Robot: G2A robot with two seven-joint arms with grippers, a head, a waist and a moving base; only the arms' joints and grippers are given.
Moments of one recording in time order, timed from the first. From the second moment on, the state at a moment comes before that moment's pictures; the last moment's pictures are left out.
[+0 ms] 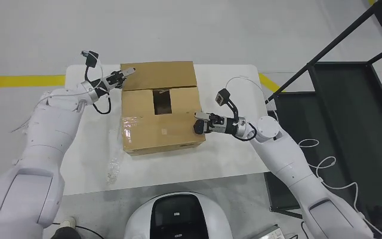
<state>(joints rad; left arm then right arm) 0.41 -1.27 -0.99 -0.39 -0.09 -0.66 -0.79 -1.03 -1.09 1.06 -1.26 0.55 -0.29 1.04</state>
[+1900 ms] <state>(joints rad) 0.70 -1.03 -0.95 -1.01 -0.47 -0.73 -1.09 -1.09 -1.08 1.15 -1.32 0.54 -0.24 1.01</state>
